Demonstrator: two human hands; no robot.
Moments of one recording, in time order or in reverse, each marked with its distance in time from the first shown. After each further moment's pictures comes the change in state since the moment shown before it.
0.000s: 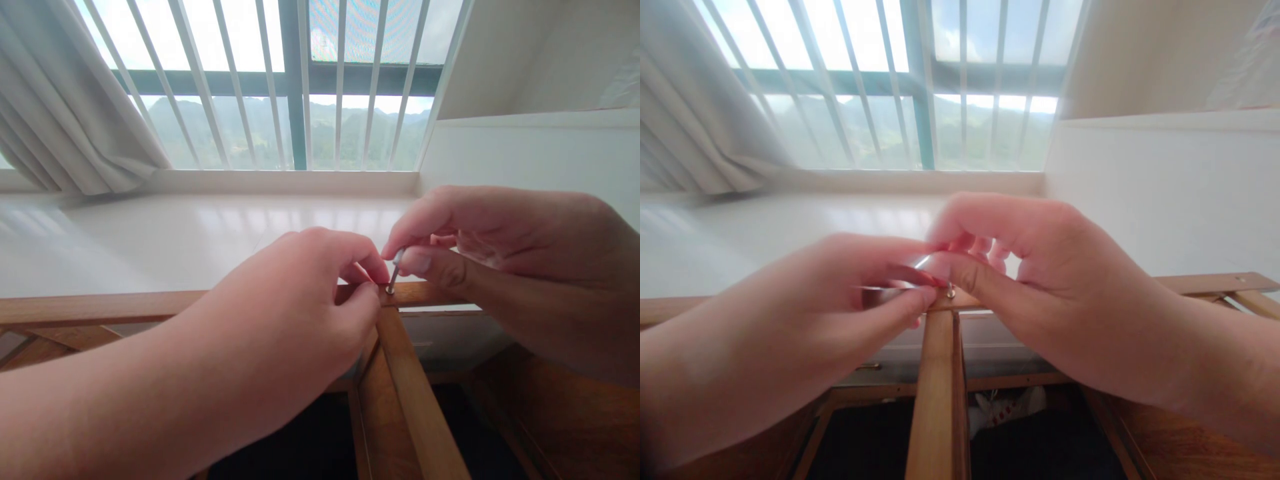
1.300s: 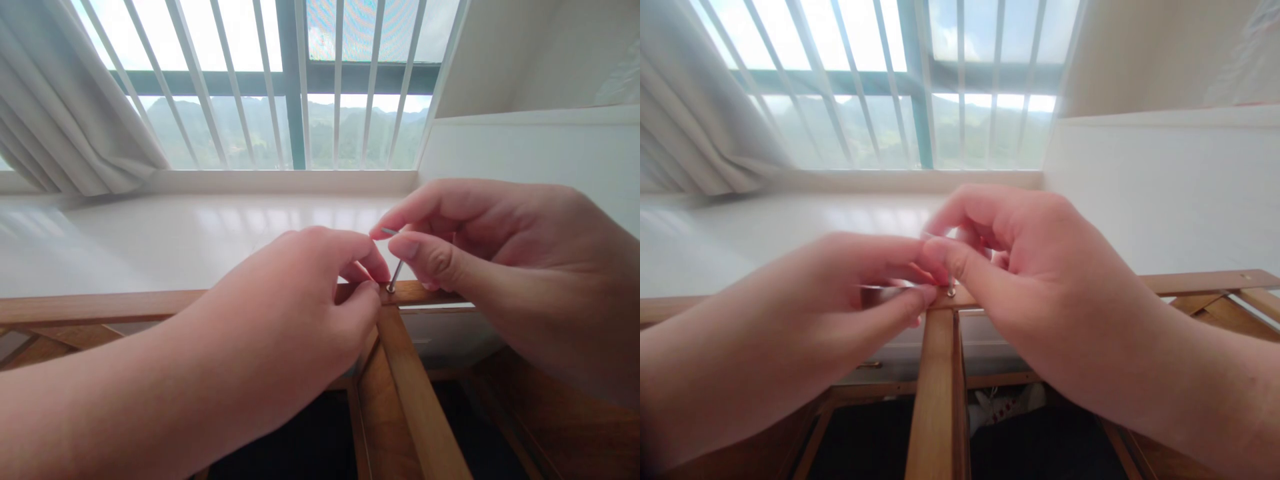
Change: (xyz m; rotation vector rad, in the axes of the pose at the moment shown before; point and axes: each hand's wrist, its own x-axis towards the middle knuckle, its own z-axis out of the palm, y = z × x) left_hand -0.001 0.006 -0.001 -0.052 -0.043 0.009; right_hand -0.001 -0.008 0.011 0.074 0.104 0.127
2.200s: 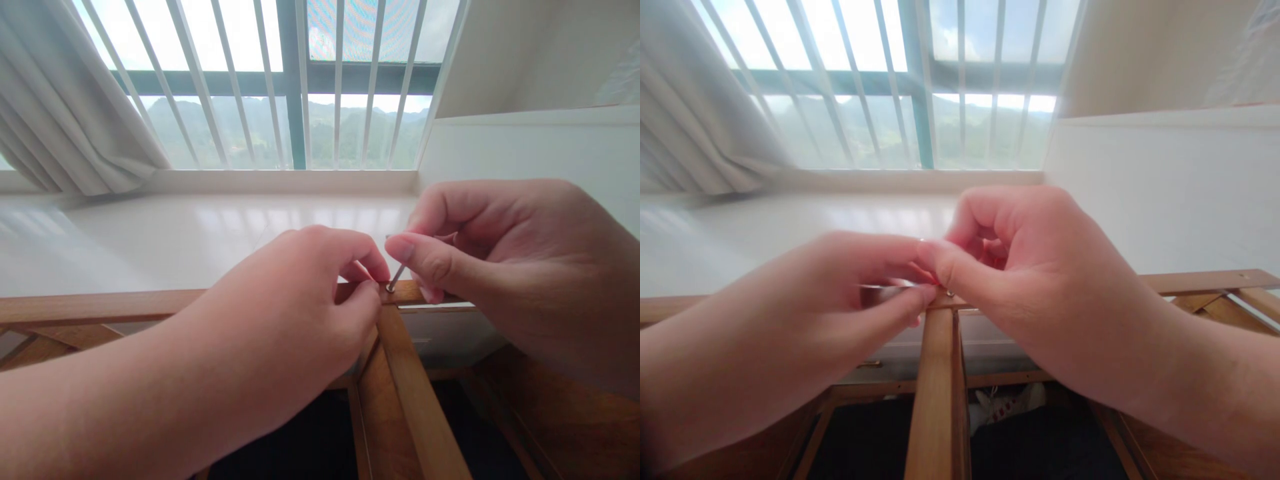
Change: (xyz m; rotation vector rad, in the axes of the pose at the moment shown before) left_hand 0.000 0.001 0.002 0.084 0.031 -0.040; right_hand 0.005 -0.002 0.000 -0.048 0.038 -0.040
